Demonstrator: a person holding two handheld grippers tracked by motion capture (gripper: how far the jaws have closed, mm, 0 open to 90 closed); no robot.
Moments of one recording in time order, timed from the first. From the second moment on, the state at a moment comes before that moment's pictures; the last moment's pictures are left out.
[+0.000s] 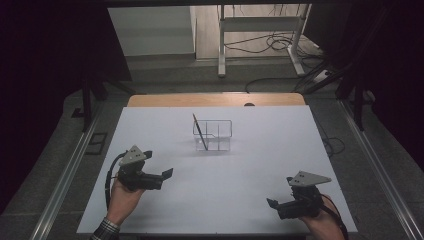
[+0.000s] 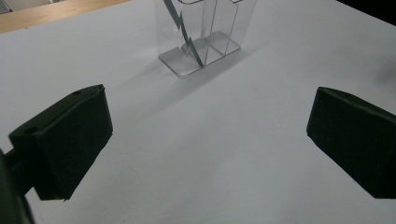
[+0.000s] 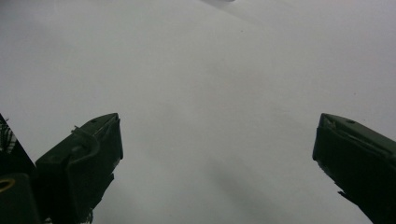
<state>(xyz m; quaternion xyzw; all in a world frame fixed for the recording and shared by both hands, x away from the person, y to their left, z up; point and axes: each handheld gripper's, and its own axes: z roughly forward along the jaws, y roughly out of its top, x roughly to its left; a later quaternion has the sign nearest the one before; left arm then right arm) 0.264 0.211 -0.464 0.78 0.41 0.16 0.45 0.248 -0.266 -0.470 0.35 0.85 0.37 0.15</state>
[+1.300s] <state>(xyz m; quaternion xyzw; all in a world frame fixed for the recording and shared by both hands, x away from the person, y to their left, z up) 0.228 0.224 -0.465 0.77 0.42 0.17 0.45 0.242 -0.269 -0.468 0.36 0.84 0.38 0.15</state>
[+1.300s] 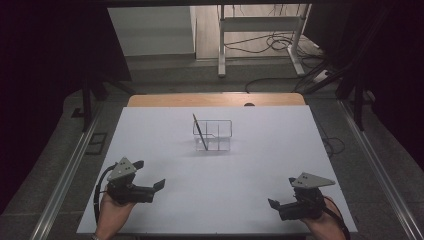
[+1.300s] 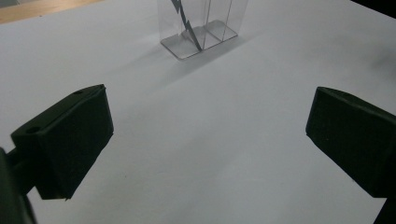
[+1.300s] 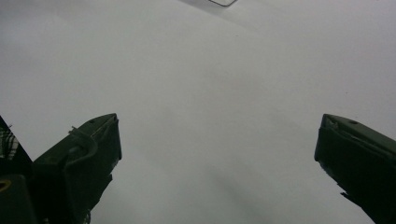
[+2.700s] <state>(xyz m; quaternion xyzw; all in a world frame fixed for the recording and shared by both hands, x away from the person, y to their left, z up) 0.182 0.243 -0.473 0.77 0.43 0.19 0.43 0.234 -0.275 -0.468 0.36 0.84 0.38 0.15</state>
